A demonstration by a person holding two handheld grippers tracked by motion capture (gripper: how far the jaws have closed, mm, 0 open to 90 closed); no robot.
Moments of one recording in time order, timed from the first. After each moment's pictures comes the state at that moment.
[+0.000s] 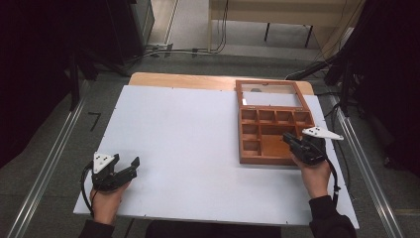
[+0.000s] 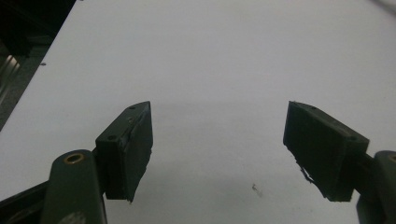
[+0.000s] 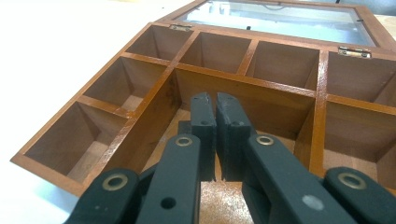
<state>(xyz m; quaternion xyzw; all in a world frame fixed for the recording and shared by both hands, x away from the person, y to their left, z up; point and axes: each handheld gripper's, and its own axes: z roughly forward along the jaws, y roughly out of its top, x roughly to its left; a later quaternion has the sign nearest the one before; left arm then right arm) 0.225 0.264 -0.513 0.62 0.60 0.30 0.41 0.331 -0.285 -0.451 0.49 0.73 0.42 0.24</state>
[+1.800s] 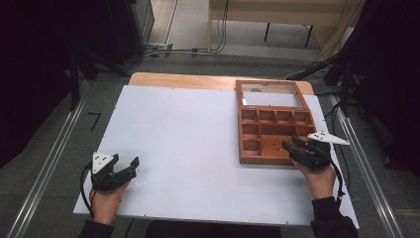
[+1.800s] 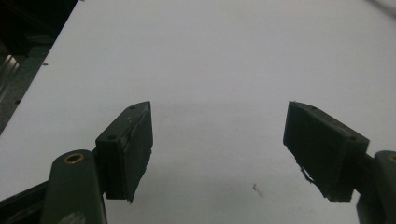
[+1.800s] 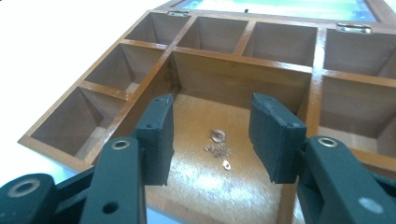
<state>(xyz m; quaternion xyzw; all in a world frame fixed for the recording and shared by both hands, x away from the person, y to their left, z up) 0.224 0.265 -0.512 0.62 0.60 0.30 0.41 0.318 -0.300 -0.456 0.50 0.72 0.43 0.21</state>
